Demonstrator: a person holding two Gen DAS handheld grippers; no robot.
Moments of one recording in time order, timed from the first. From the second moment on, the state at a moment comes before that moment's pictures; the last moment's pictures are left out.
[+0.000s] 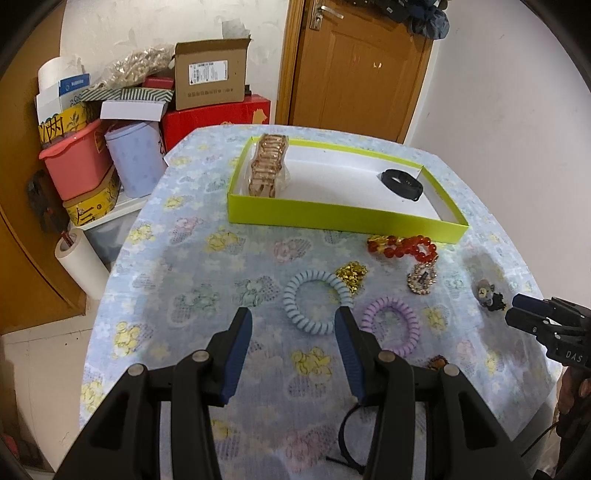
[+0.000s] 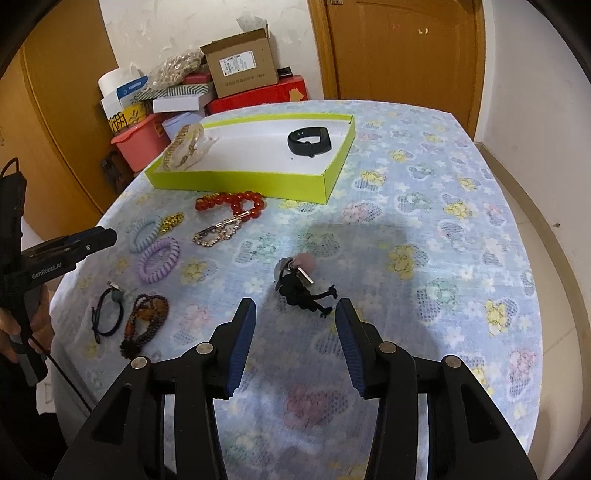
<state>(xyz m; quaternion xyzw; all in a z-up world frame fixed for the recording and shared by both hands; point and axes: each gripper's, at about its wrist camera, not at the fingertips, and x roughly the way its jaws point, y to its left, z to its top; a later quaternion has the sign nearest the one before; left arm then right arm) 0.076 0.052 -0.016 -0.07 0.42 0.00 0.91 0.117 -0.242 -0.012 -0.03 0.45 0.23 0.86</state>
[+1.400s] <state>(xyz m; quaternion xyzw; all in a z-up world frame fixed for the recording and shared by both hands) 0.077 0.044 -0.007 -0.06 0.40 0.00 0.91 0.104 -0.226 -0.004 -0.07 0.42 0.24 0.87</state>
